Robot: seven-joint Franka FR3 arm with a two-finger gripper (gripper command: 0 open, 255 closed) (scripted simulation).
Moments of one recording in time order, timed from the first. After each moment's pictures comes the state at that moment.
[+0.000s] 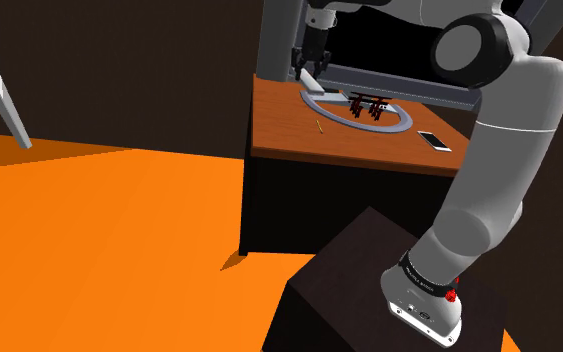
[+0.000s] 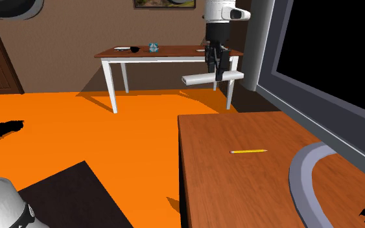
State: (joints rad) arm -0.17 0.31 -0.06 -1.35 0.00 1.66 0.30
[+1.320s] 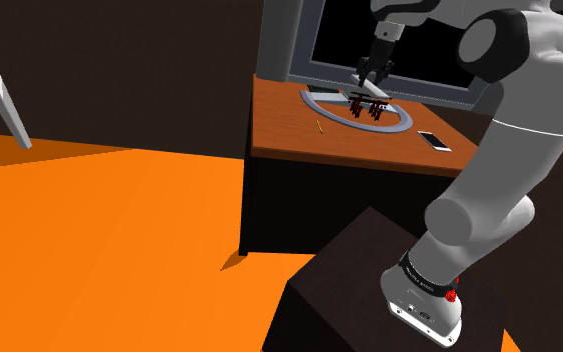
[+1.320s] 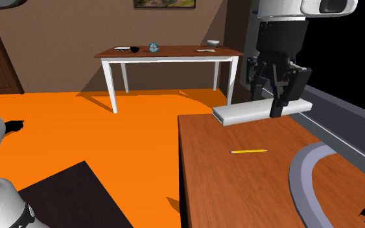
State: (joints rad) arm -0.44 0.21 -0.23 -1.50 0.03 1.72 -0.13
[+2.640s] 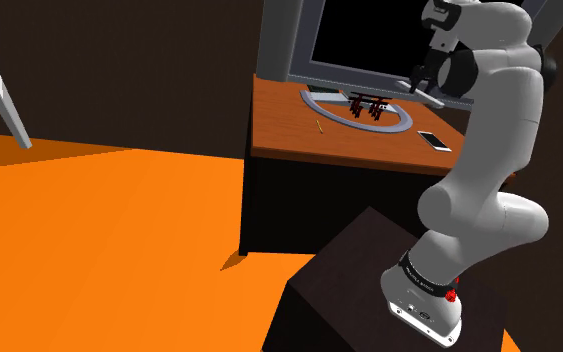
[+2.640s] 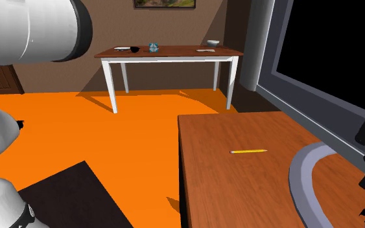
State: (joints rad) arm -0.81 0.56 -0.34 -0.98 0.17 1.44 -0.57
